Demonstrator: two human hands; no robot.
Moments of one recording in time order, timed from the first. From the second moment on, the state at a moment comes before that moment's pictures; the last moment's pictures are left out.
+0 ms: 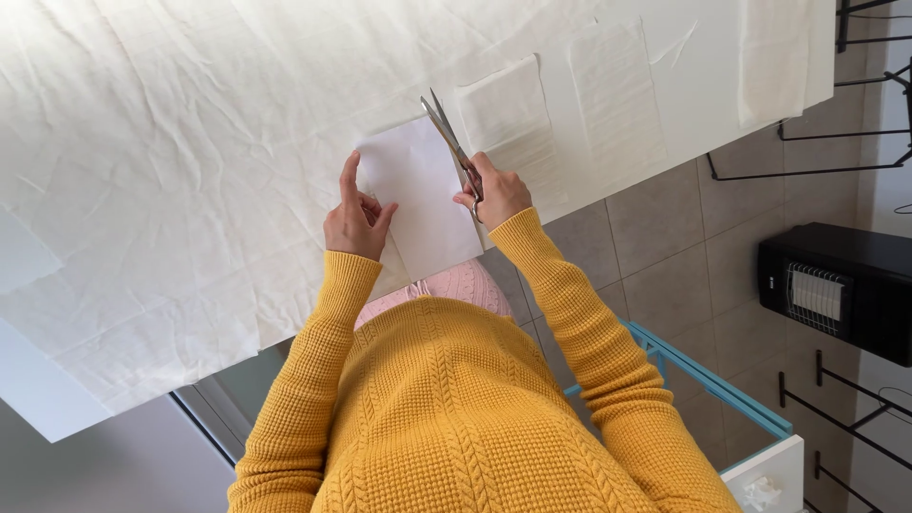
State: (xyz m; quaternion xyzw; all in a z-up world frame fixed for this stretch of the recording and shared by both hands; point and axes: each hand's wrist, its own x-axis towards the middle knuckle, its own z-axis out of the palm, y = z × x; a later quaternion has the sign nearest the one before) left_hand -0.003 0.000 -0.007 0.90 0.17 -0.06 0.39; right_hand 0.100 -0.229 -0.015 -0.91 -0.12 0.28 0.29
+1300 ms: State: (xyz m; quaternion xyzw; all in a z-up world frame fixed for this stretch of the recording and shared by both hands) left_hand 0.000 0.001 0.024 0.89 0.14 -0.04 0.43; right_hand 0.050 -0.259 0.007 -0.91 -0.17 0.16 0.33
